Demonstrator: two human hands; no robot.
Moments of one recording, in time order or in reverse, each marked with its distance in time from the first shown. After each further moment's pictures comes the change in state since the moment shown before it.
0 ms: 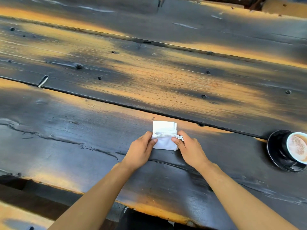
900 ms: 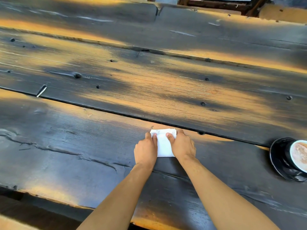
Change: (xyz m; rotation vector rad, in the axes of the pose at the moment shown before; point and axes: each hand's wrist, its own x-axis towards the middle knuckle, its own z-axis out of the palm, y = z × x) left_hand 0.052 0.025 0.032 0.294 0.161 -0.448; right_hand 0.063 -0.023 0.021 -0.257 0.210 0.370
